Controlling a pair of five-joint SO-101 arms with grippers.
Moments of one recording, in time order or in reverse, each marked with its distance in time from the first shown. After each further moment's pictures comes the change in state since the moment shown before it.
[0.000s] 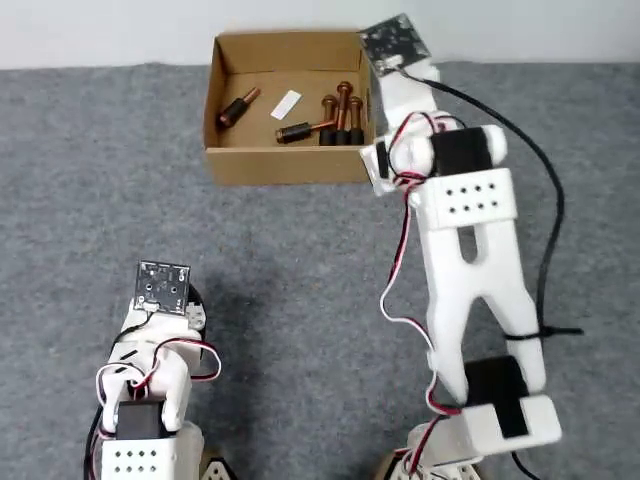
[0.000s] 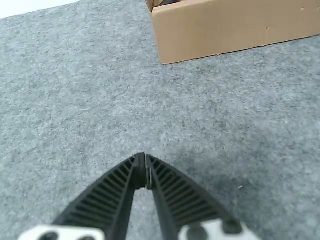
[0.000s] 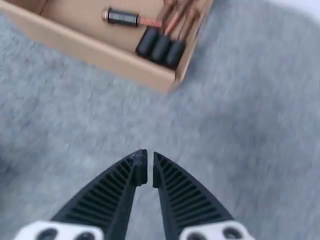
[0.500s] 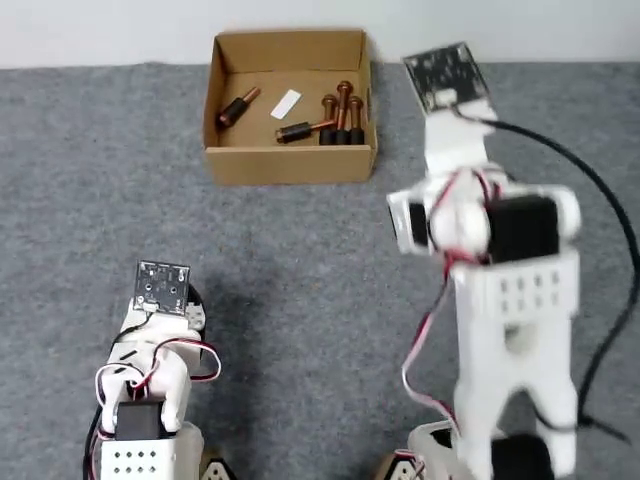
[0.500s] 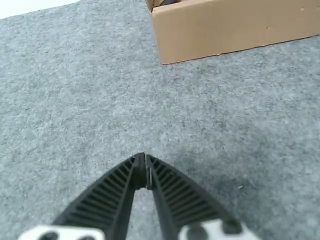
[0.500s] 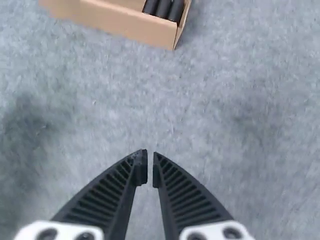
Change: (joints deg) left arm 0.0 0.0 0.0 0.0 0.0; right arm -0.1 -22.8 6.0 17.1 -5.6
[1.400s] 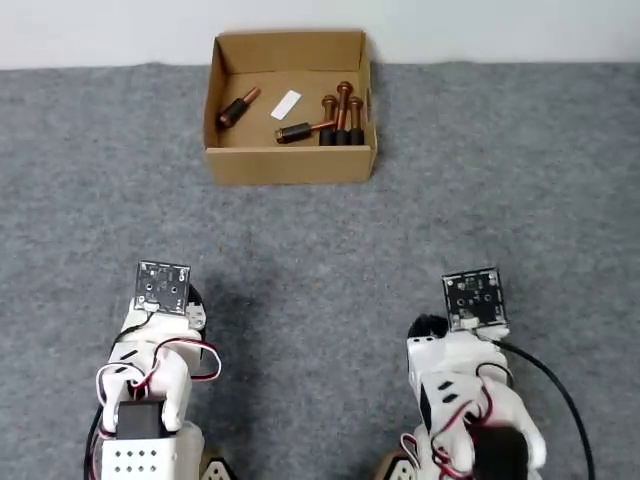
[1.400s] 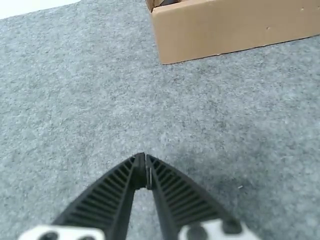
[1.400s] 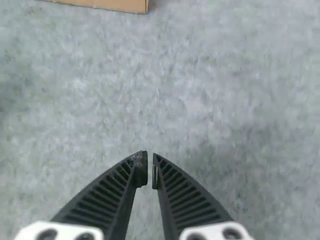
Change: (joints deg) left arm 0.0 0.0 0.0 0.0 0.0; right arm 7.2 -79.7 86.7 -19.6 -1.6
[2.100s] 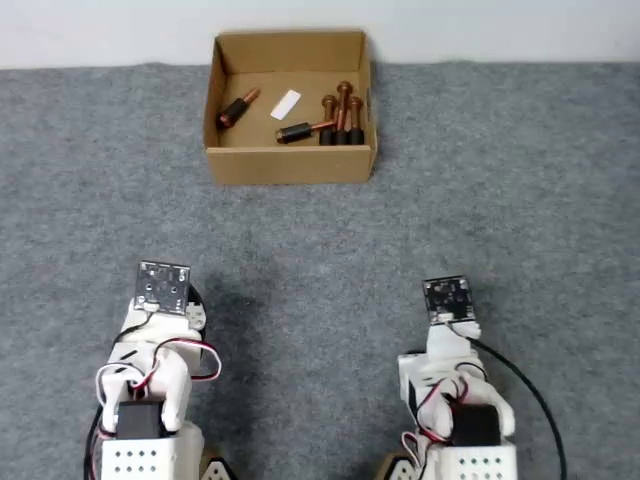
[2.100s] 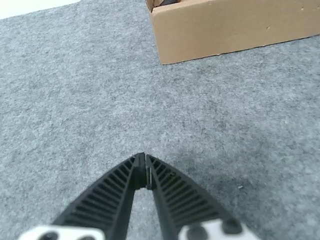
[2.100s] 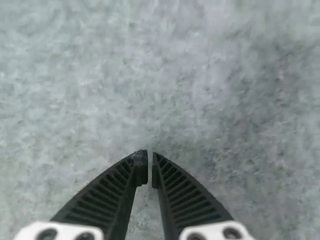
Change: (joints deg) left arm 0.0 0.0 0.0 0.0 -0.1; right arm 1.9 -0.2 21.8 -5.0 -0.5
